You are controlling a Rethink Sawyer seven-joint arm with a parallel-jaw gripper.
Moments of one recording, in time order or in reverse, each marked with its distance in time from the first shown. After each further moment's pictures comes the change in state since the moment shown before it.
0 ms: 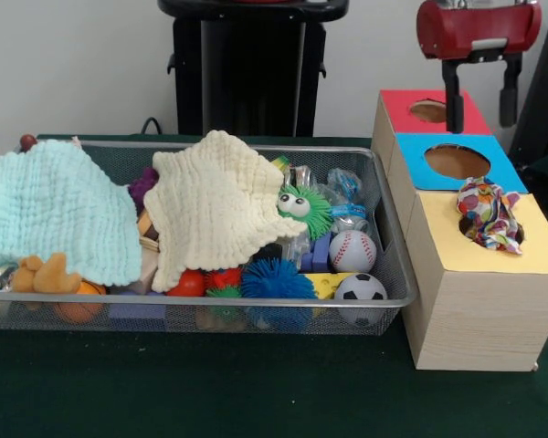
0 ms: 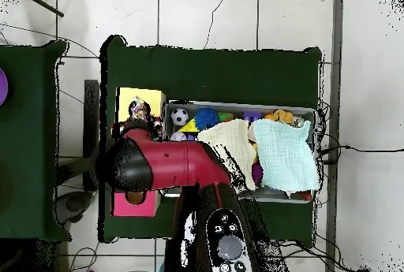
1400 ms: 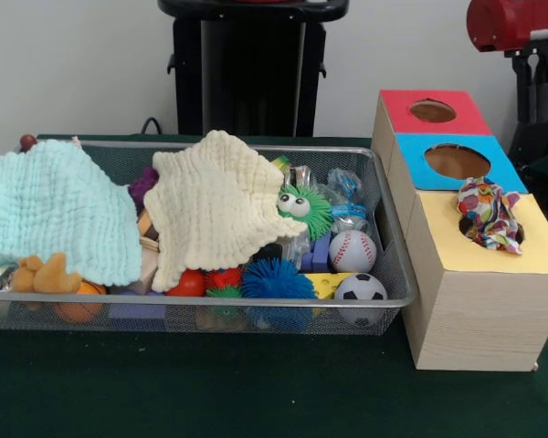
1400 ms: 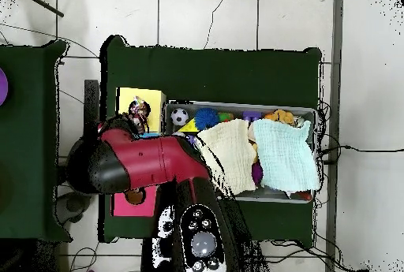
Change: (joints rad) arm 0.056 0.002 0.017 -0.043 -0.068 0.000 0.000
